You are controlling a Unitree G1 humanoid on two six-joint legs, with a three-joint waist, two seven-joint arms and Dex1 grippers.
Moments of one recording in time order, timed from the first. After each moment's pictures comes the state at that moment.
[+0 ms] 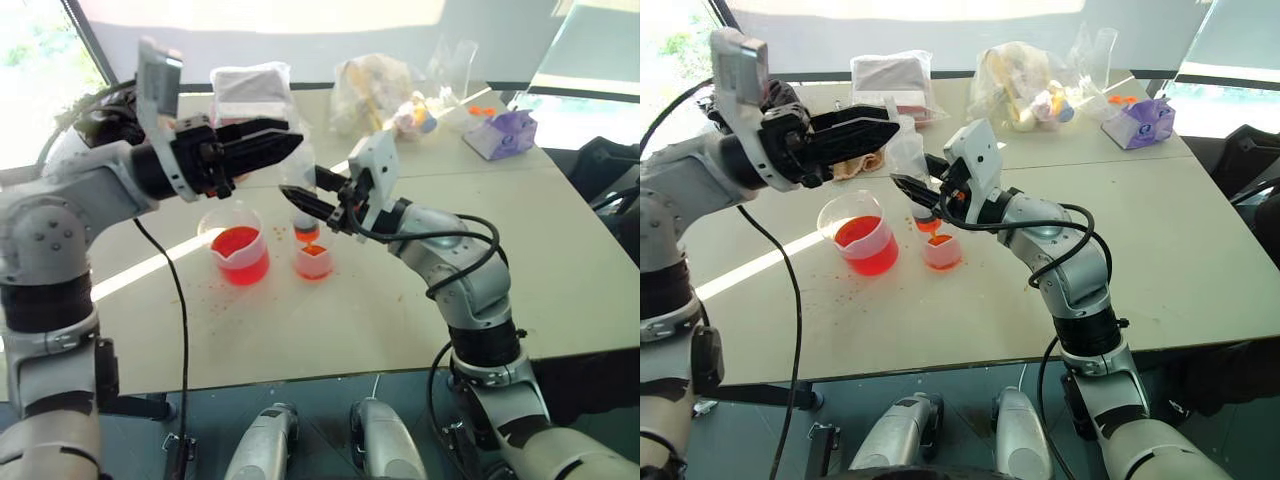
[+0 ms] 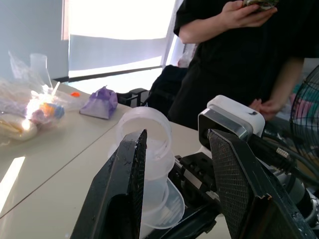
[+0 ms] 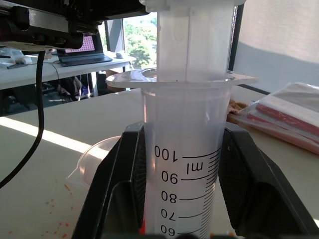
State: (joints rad) left arm -0.84 0.67 0.17 -0.17 -1.10 0.95 -0.68; right arm -0.67 -0.22 0.13 -0.26 0.41 0.62 0.57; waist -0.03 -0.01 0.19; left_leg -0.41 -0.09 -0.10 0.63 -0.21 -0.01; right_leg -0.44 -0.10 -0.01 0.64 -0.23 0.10
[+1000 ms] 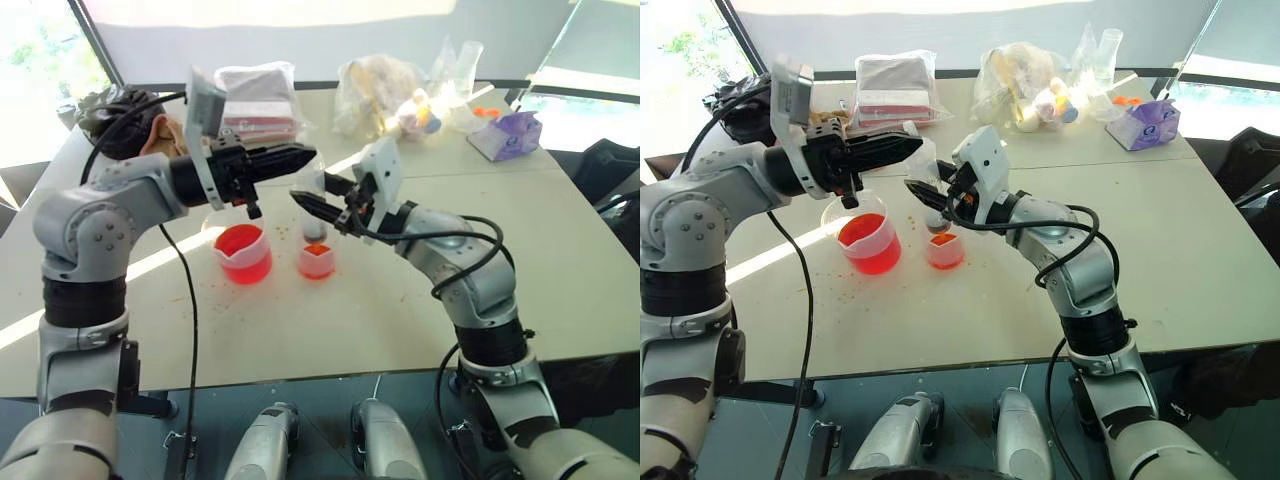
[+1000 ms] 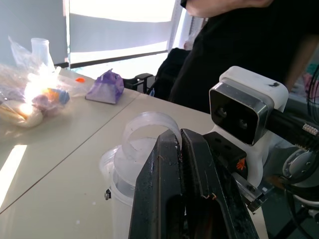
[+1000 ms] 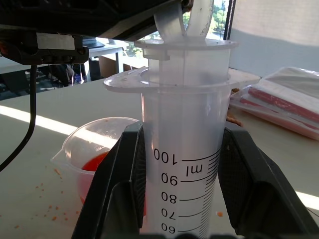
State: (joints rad) left arm -0.83 0.60 0.10 -0.16 -0.91 0.93 -0.77; right arm -0.69 -0.25 0.12 -0.24 0.40 0.65 0.57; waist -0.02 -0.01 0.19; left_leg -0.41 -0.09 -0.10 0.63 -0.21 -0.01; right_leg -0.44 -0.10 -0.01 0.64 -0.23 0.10
